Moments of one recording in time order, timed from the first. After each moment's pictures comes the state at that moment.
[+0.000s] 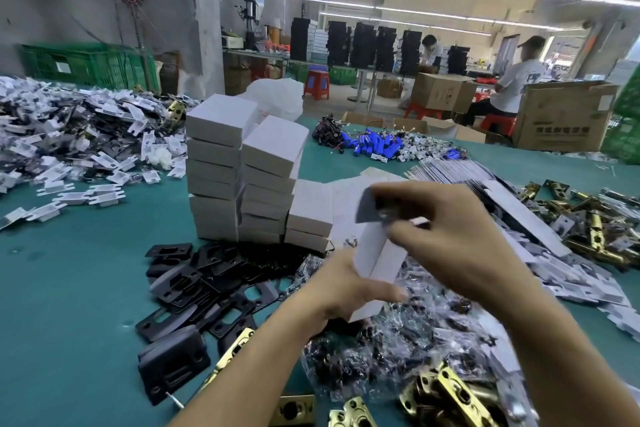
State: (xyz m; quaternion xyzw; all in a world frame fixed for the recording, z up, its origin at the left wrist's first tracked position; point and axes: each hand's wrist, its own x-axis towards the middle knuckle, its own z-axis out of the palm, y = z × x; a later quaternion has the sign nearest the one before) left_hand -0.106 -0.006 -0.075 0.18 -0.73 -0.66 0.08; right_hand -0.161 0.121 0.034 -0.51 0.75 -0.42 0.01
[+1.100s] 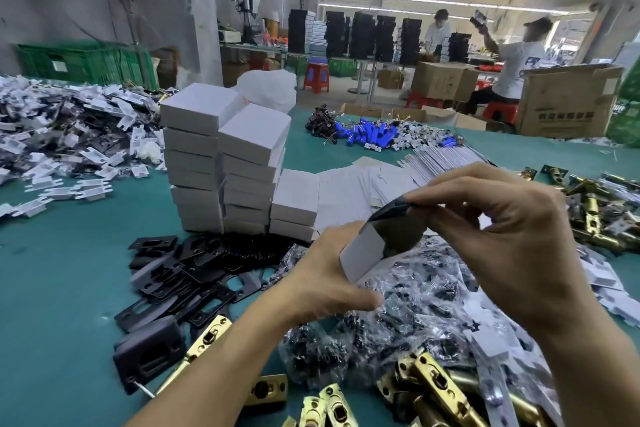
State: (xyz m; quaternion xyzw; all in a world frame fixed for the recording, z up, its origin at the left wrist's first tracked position) left_hand -0.102 -0.003 -0.072 0.01 -0.82 -0.55 0.18; right_hand -0.186 0.171 0.020 -0.56 0.67 -0.44 -0.20
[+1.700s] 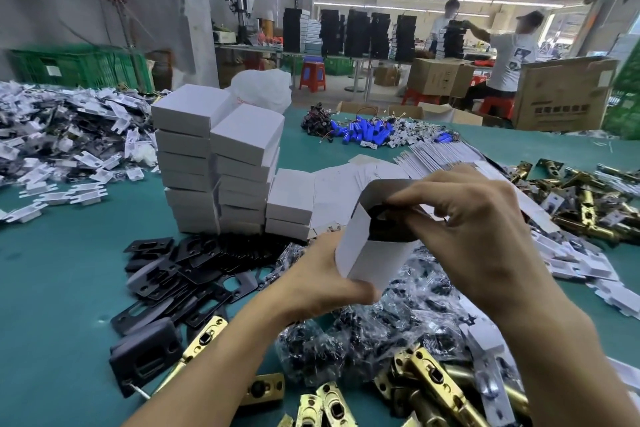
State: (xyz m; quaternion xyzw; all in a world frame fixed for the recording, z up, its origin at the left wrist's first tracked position) left_hand -0.098 0.000 -0.073 0.03 -0.80 -0.58 0.14; right_hand -0.191 0.161 0.010 -0.53 0.73 -0.35 -0.24
